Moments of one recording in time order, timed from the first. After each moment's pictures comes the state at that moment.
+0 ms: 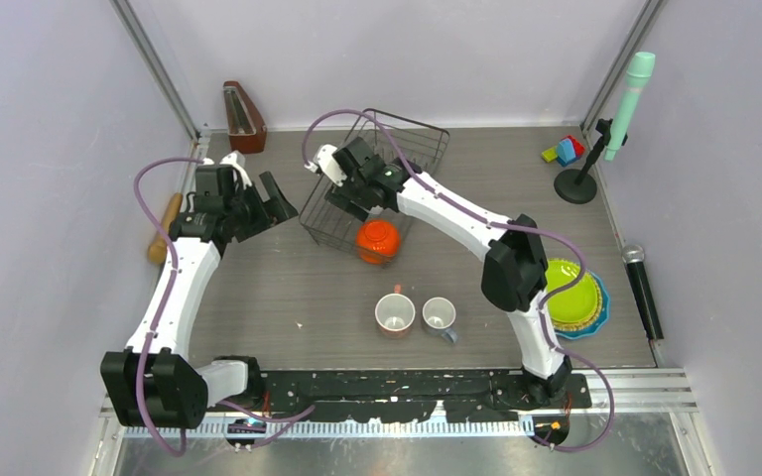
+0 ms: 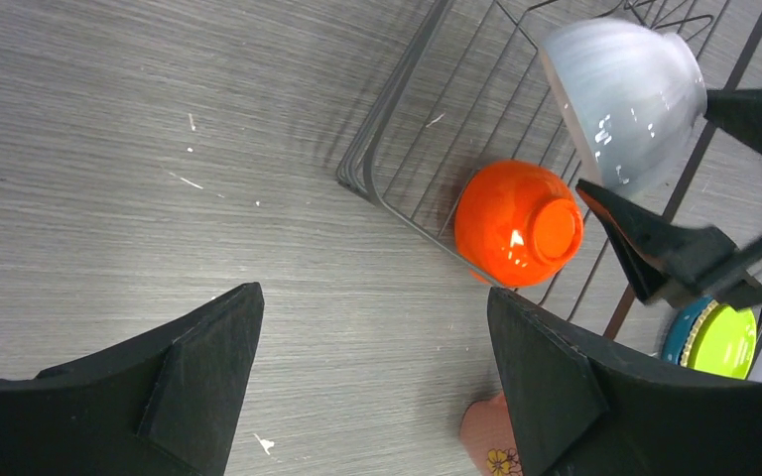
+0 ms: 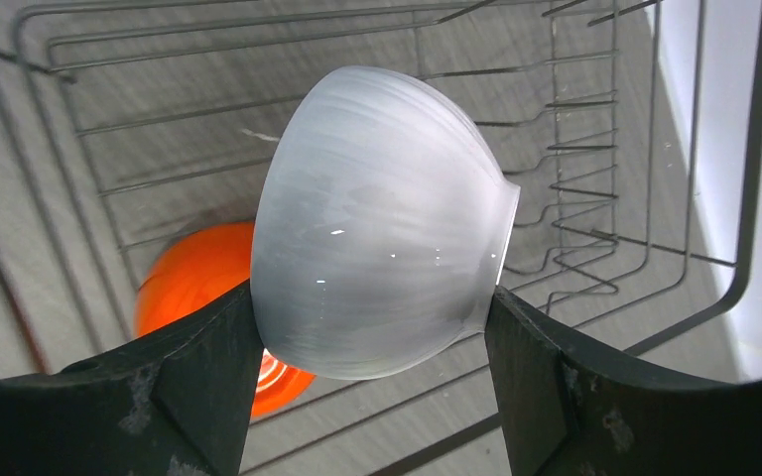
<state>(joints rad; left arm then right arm) -0.04 1.18 1.08 -0.62 0.21 -0.47 0.82 2.09 2.00 -0.72 0.23 -0.37</state>
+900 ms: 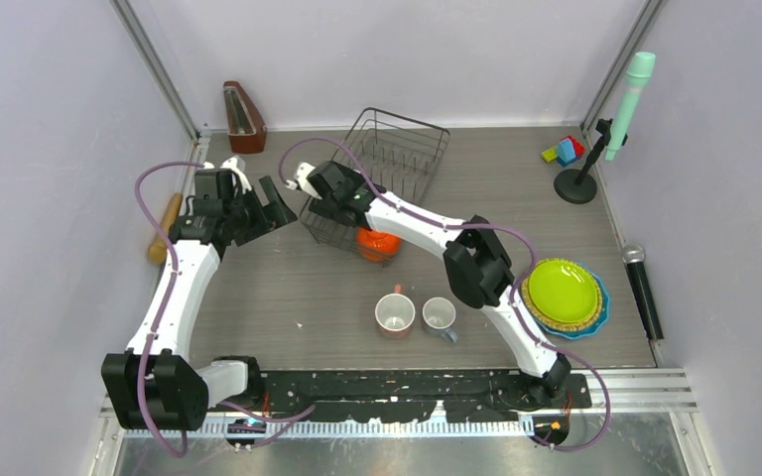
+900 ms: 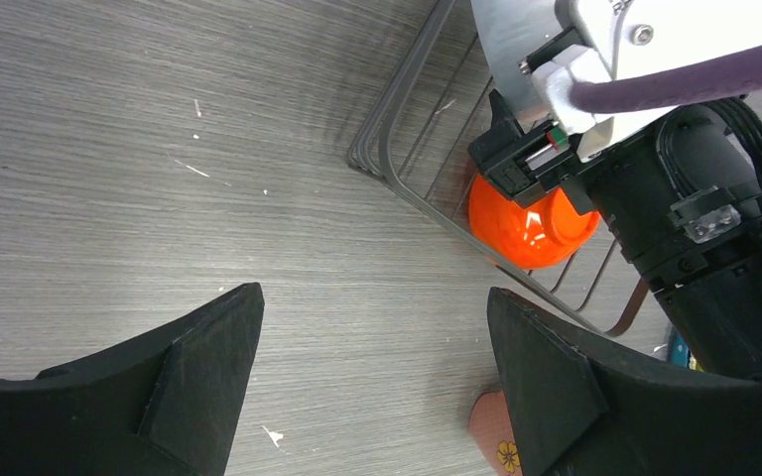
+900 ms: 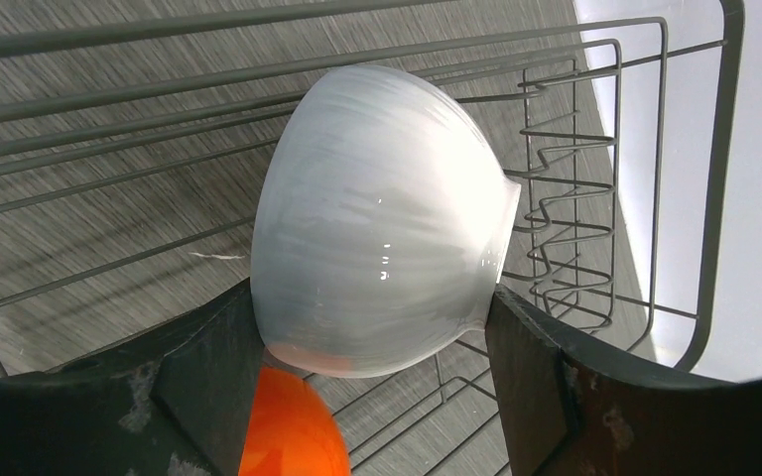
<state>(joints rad) -0.02 1.17 1.05 -0.63 0.23 -0.45 0.89 2.35 2.07 -0.46 0.48 -0.49</state>
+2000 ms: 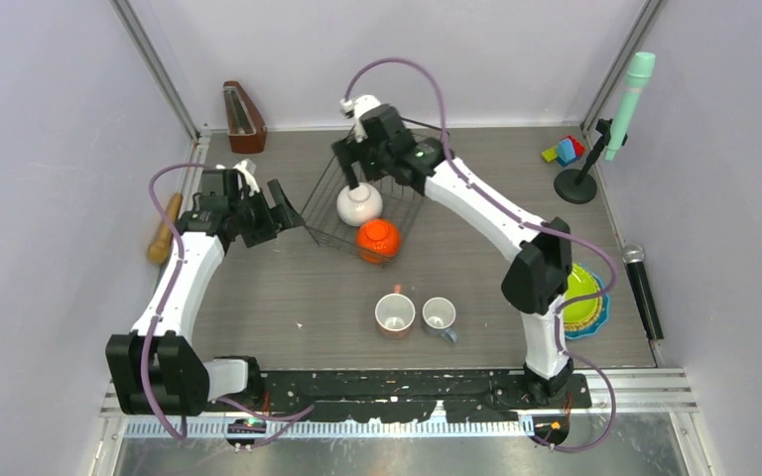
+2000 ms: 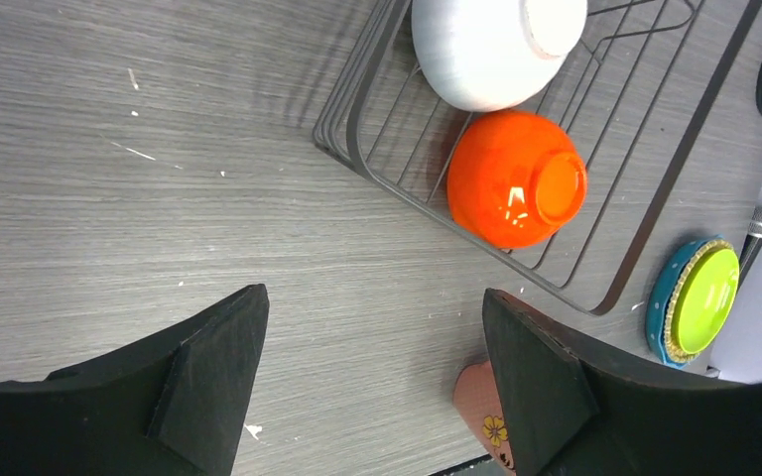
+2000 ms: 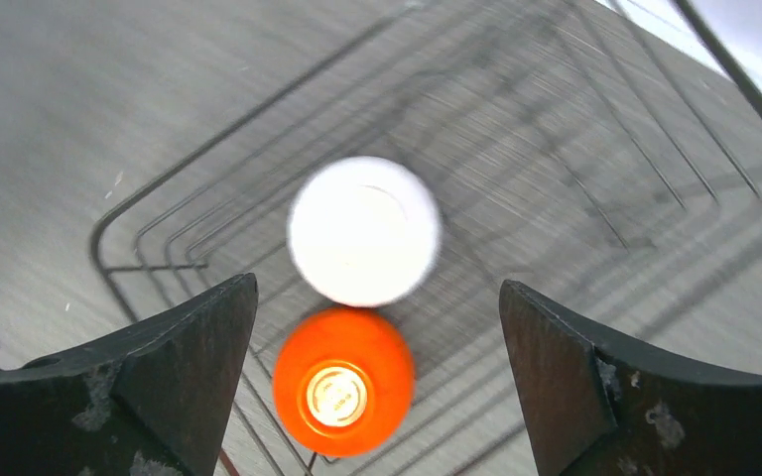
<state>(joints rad) -0.02 1.22 1.04 -0.62 0.33 -0.45 0.77 2.03 2.03 -0.59 0.15 0.00</state>
